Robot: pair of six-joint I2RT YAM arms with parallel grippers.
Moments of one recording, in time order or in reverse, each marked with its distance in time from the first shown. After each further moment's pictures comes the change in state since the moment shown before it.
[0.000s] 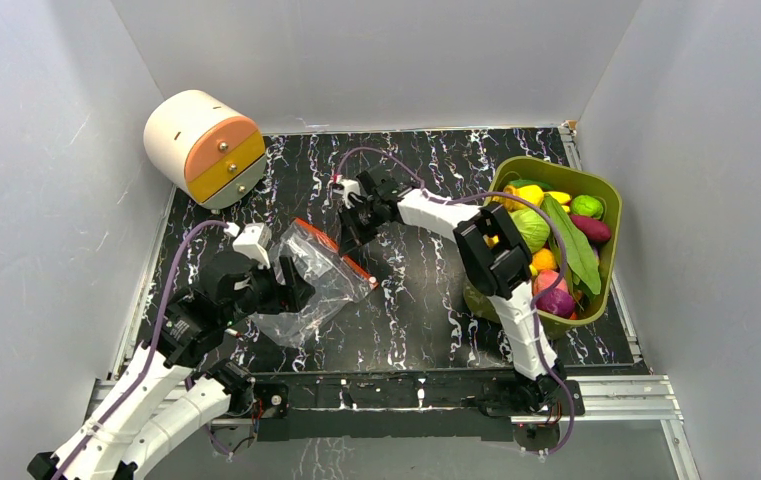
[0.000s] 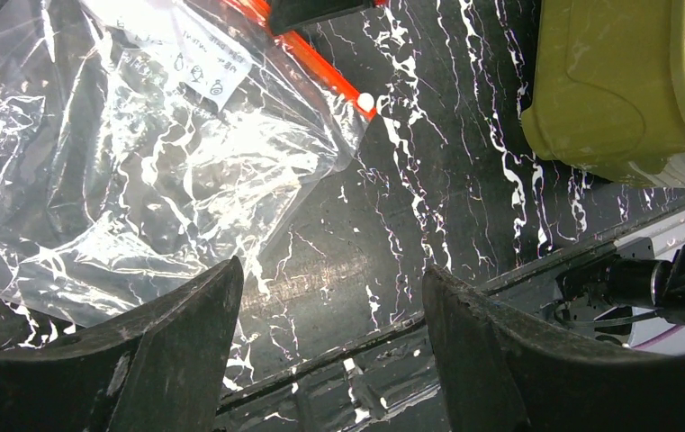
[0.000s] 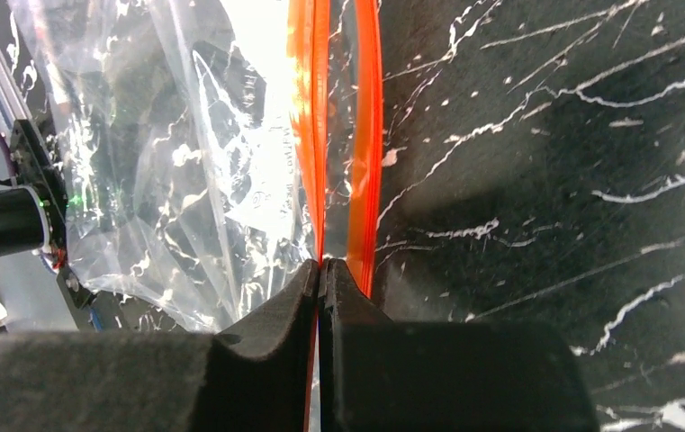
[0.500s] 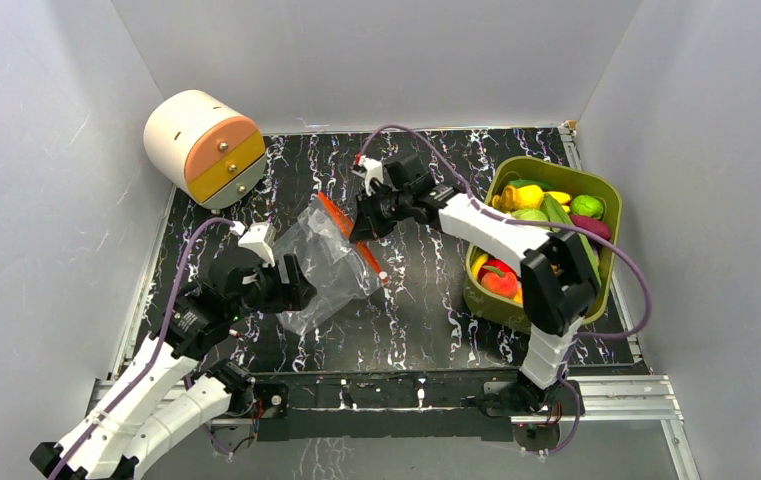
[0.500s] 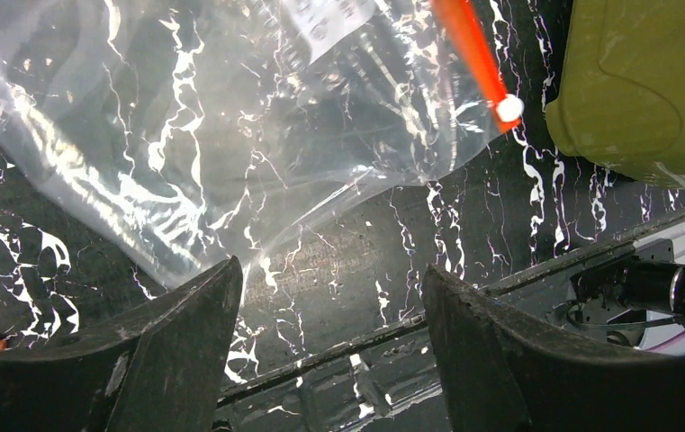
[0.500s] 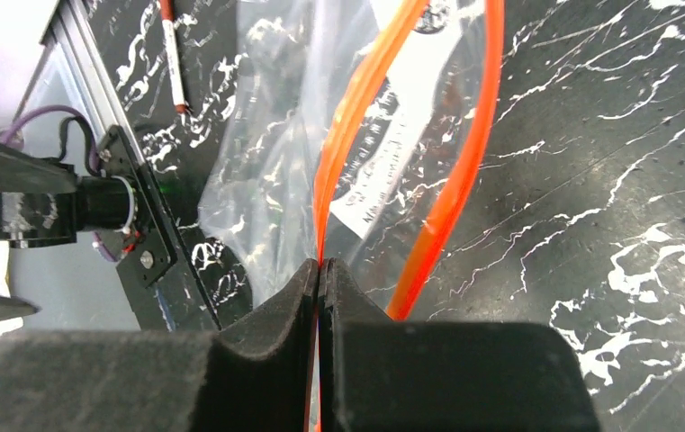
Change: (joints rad) left arm 0.000 0.054 0.000 -0.009 -0.018 -0.013; right arm -0.002 -0.430 -0.293 0.076 0.051 0.042
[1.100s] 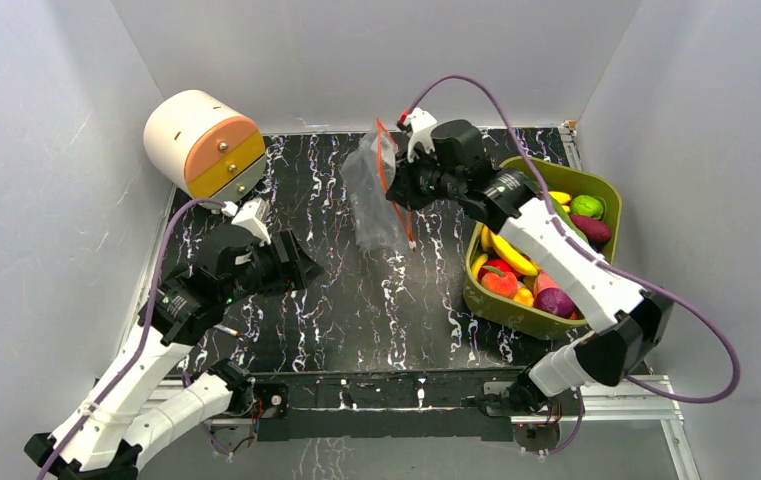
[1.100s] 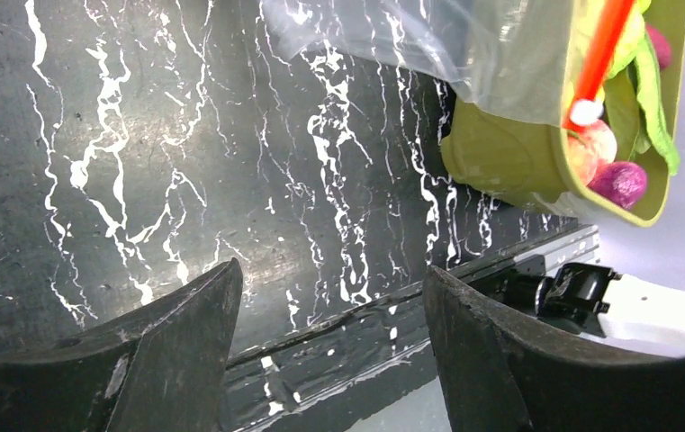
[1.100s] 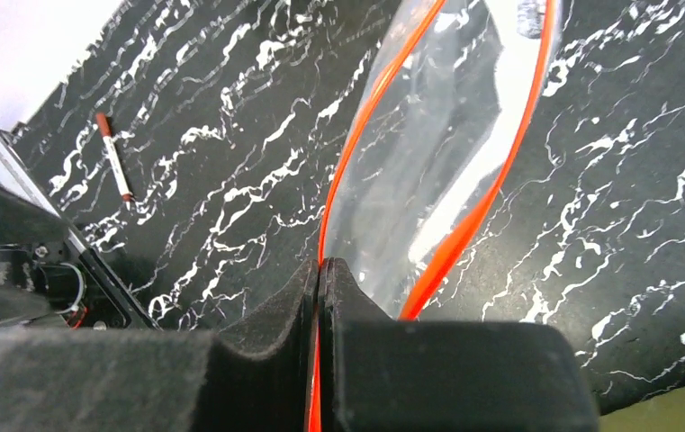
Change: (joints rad) left arm 0.000 0.093 0.195 -0.045 0.064 -0.130; right arm 0.000 -0.362 0.107 -0.259 0.401 -0.038
